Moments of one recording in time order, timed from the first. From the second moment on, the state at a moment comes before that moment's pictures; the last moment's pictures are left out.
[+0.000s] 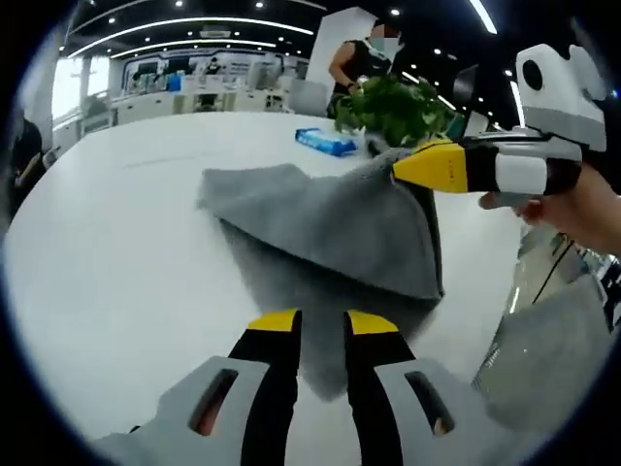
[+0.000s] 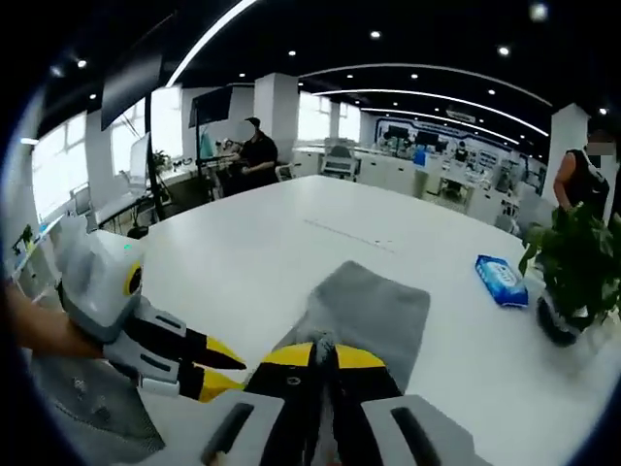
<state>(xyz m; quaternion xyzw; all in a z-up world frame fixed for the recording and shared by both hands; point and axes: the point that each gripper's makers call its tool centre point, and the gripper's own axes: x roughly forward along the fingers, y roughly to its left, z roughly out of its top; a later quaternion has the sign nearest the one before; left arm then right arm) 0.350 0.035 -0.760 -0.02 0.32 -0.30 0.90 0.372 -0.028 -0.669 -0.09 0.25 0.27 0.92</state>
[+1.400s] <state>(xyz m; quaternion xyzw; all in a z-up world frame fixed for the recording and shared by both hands) 0.367 0.047 -0.803 0.01 0.35 -0.27 0.89 0.322 -0.200 -0.747 -0.13 0.38 0.09 0.91</state>
